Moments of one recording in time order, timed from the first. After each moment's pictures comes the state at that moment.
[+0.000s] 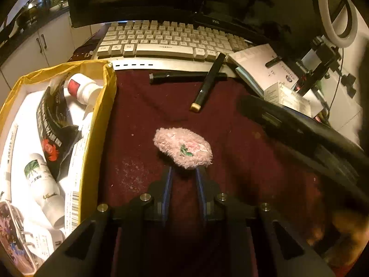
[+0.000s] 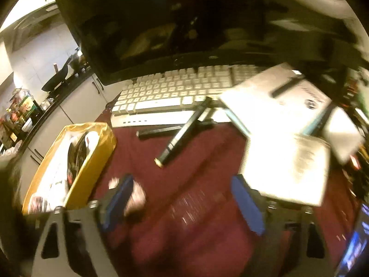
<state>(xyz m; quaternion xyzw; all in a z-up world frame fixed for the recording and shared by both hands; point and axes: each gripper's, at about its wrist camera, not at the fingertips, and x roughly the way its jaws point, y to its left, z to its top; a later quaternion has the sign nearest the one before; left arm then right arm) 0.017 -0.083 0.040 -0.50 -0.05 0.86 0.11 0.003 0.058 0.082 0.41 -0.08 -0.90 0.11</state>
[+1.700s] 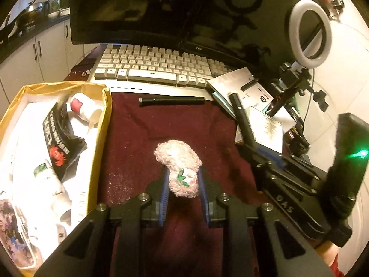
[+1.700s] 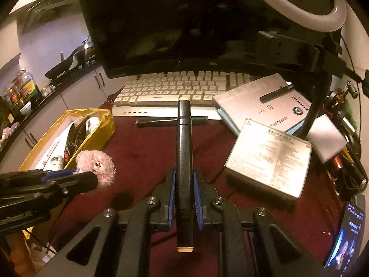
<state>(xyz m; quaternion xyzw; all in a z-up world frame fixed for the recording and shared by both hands) 0.044 -0.098 0.079 -0.44 -0.09 0.88 0.15 0.055 0.064 0.084 0.38 -0.02 -0.92 0.11</state>
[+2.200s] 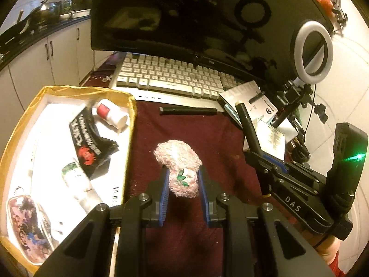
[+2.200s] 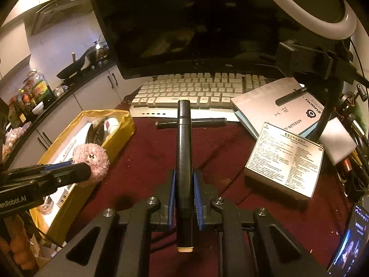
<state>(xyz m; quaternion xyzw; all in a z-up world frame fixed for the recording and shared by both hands) 0.055 -0.135 0.096 -0.43 -0.10 0.89 0.12 0.062 0.052 0.096 0.37 -0.03 -0.91 0.15</state>
